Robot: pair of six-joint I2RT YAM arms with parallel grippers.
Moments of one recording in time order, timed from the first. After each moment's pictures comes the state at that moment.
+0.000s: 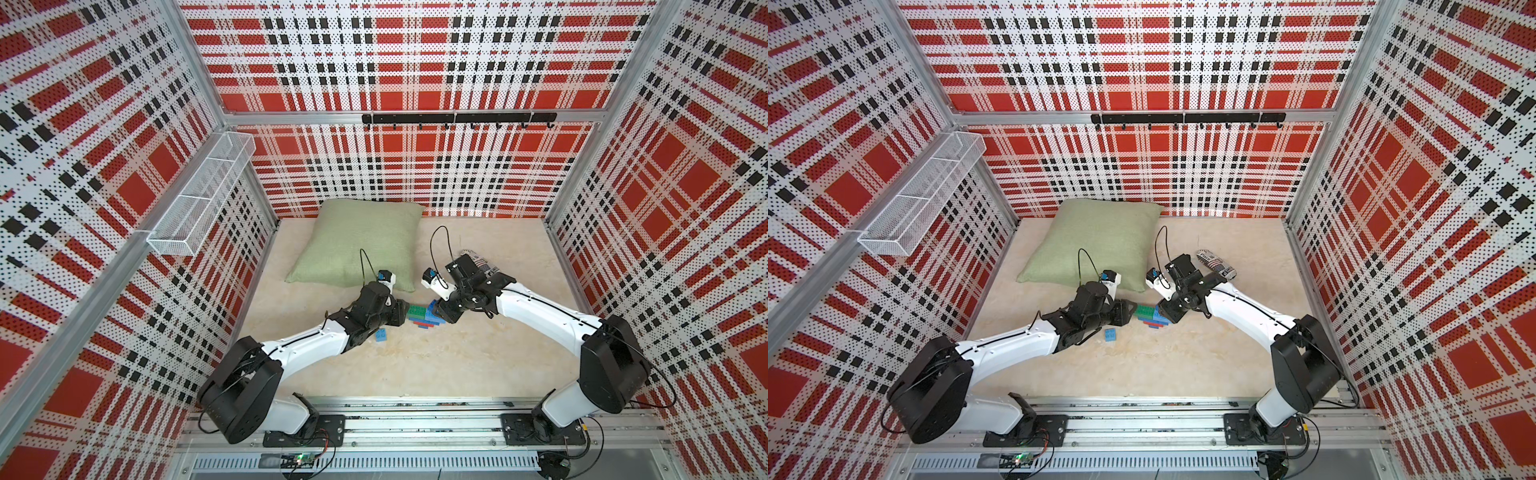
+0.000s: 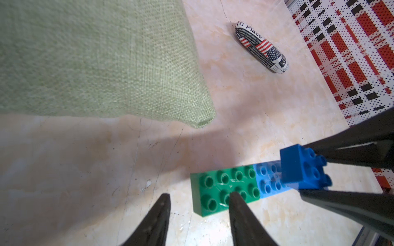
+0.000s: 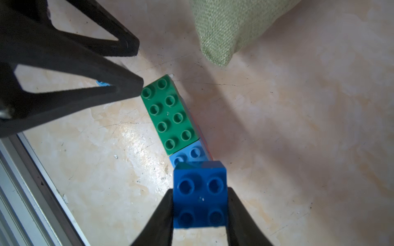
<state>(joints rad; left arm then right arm) -0.66 1.40 0.69 0.06 0.03 -0.51 0.63 1.56 1.14 -0.63 -0.20 -0.22</state>
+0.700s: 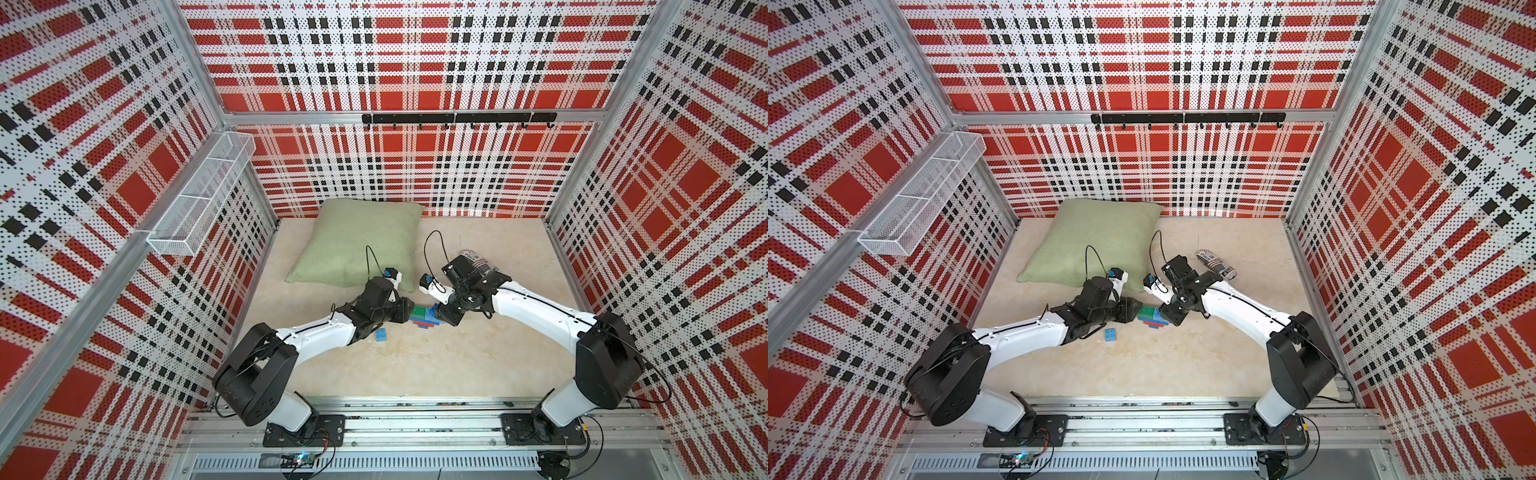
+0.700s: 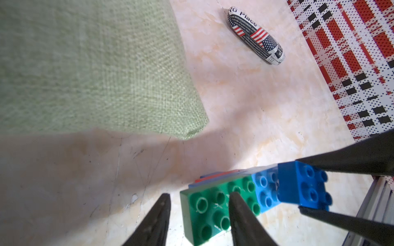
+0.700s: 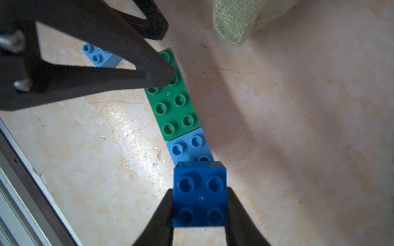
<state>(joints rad) -0.65 1.52 0.76 0.08 0.13 -0.49 0.65 1.60 1.16 -0.69 -0.15 -0.31</state>
